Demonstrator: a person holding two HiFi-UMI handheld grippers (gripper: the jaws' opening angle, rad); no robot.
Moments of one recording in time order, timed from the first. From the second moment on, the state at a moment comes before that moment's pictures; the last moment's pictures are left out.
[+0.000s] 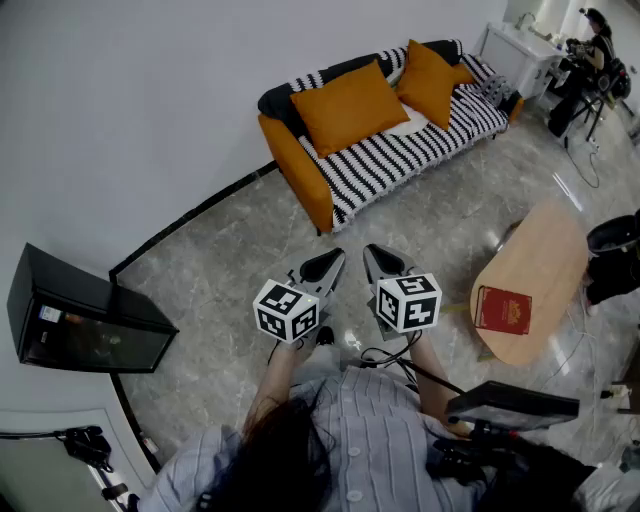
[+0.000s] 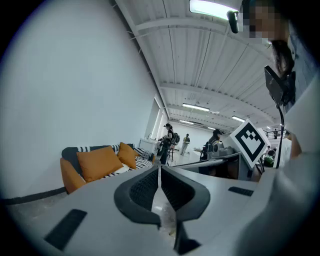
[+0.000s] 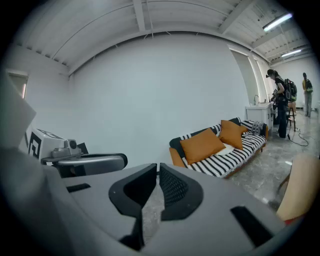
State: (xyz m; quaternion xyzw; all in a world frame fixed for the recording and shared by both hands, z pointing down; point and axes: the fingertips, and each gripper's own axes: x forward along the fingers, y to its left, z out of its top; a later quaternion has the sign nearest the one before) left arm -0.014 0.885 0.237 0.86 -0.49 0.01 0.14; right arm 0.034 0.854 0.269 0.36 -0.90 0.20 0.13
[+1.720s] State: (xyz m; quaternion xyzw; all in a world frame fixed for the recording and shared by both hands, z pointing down) left arm -0.134 0.730 0.274 0.88 -0.43 0.01 0.20; right arm -0.051 0.714 0.305 0.43 -0.86 0.25 0.11
